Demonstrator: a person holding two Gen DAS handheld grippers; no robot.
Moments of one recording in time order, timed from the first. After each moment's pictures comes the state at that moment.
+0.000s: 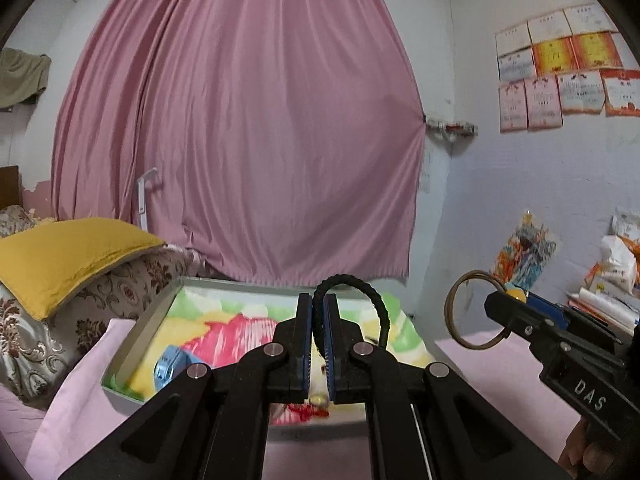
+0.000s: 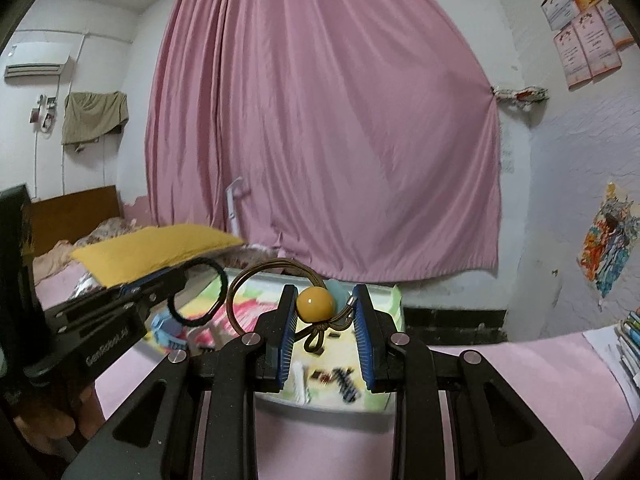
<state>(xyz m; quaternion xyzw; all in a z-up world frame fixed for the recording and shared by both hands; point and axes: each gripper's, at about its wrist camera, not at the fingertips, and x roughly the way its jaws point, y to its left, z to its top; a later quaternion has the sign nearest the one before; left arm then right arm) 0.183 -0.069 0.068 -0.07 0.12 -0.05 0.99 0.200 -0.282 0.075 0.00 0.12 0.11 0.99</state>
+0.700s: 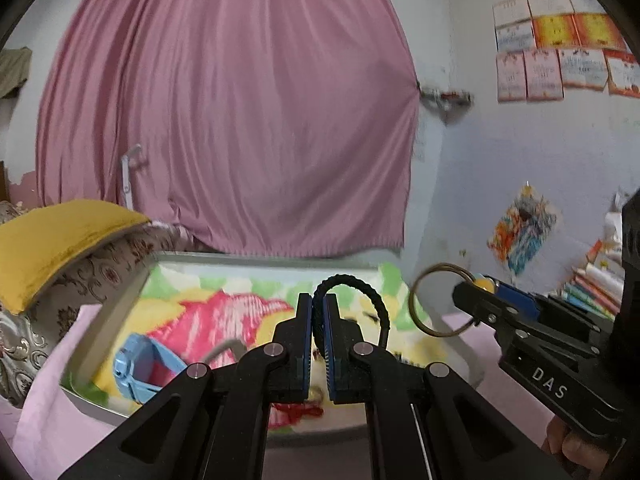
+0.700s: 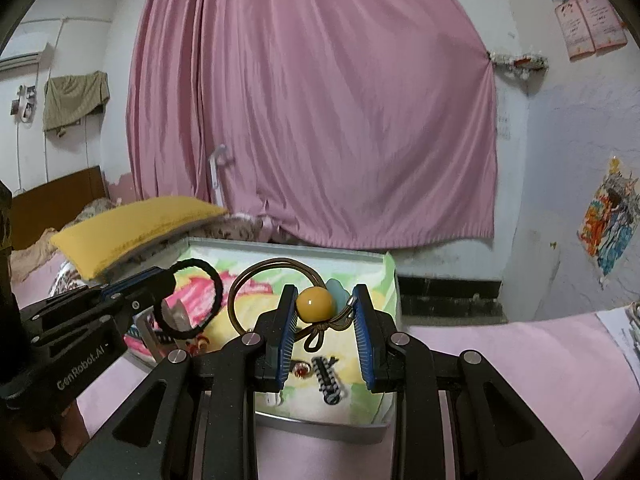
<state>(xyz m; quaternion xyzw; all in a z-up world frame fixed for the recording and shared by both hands) 0.225 -0.086 0.045 -0.05 0.19 -0.08 0.98 0.262 -0.273 0.042 0.00 0.21 0.09 0.97</state>
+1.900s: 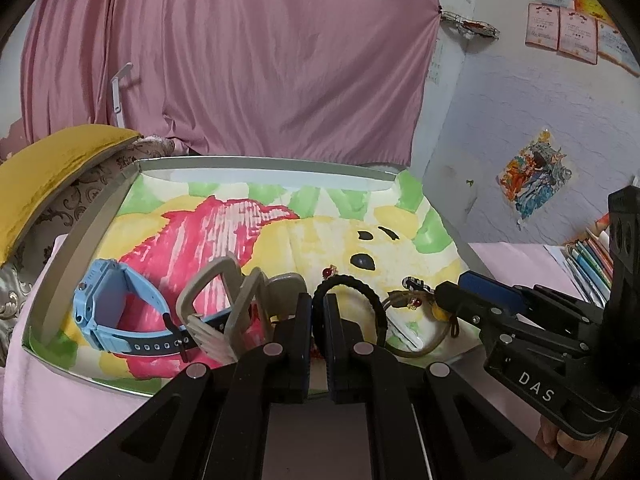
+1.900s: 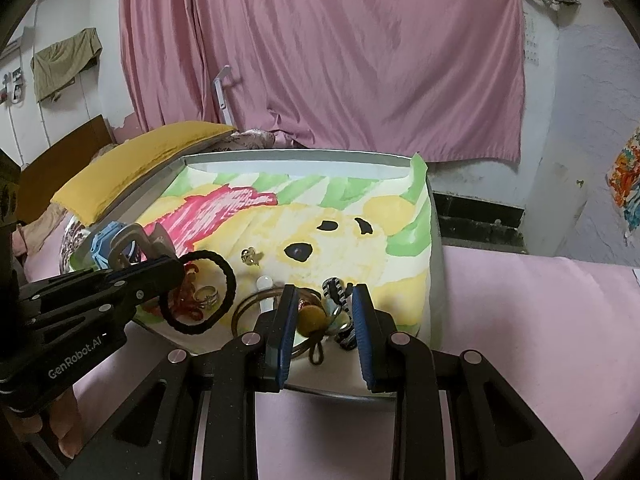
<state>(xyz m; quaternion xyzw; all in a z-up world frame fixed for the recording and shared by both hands) 0.263 -0.081 0.008 -0.07 0.35 -0.08 0.93 0.303 -0.264 -0.002 0.00 0.35 0.13 0.93</state>
